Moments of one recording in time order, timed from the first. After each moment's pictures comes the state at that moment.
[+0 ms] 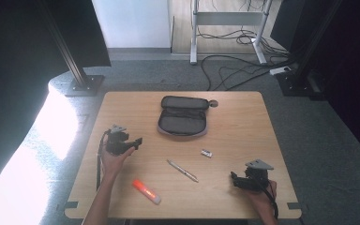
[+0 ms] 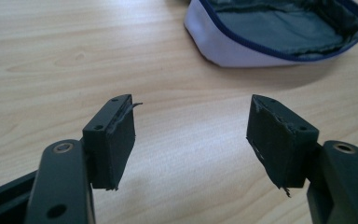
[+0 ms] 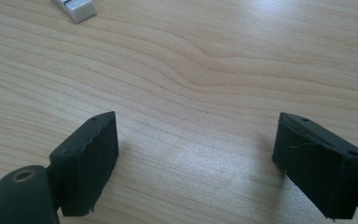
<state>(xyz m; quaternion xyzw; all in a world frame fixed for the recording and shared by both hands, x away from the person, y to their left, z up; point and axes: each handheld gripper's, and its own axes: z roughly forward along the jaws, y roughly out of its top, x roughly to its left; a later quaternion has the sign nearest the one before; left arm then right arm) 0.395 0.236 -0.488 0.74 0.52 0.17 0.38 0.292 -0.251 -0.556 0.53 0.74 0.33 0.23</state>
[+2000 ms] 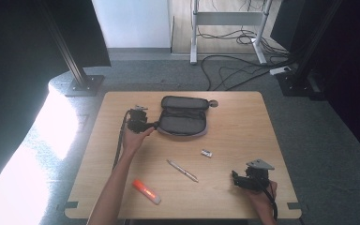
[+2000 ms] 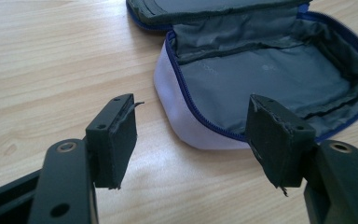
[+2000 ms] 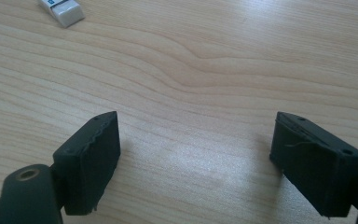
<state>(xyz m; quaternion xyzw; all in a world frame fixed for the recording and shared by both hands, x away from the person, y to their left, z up) 0.479 0.171 -0.482 0.77 0.51 0.16 0.36 0.293 -0.252 -0.556 0.55 0.73 0.33 0.24</state>
